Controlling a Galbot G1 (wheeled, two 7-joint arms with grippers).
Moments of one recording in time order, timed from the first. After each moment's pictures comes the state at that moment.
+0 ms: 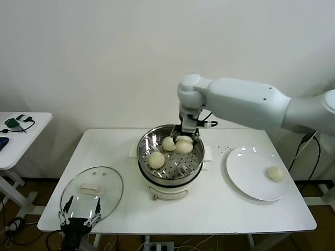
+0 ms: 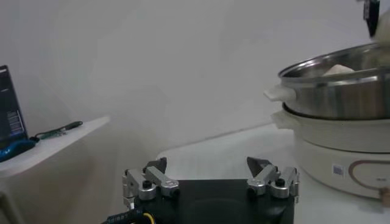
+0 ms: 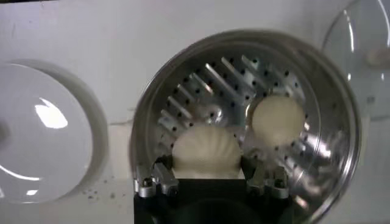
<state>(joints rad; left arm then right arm) 1.85 -1.46 -0.71 -2.11 0.07 -0.05 -0.03 0.60 1.27 -1.34 1.29 -0.12 0.53 -1.23</state>
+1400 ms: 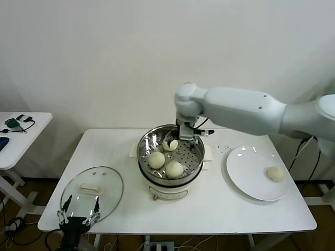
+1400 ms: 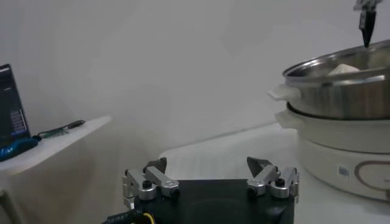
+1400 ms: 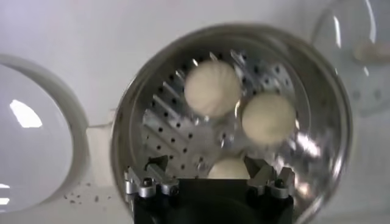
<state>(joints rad) 1.83 -1.46 -0.71 -2.11 0.07 -0.04 -0.02 0.70 1.04 -1.39 1.35 -0.02 0.21 -1.04</state>
